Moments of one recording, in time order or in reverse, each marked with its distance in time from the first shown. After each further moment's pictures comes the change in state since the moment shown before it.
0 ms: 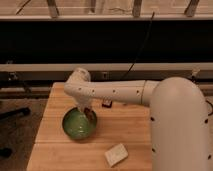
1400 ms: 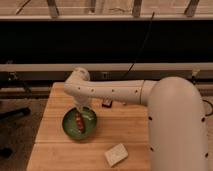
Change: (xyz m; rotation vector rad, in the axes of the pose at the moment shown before) arm 0.007 -0.003 0.002 0.004 0.006 -0.017
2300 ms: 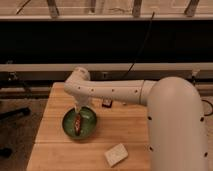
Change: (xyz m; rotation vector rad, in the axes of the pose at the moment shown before) arm 0.004 0.001 0.001 0.004 0.004 -0.007
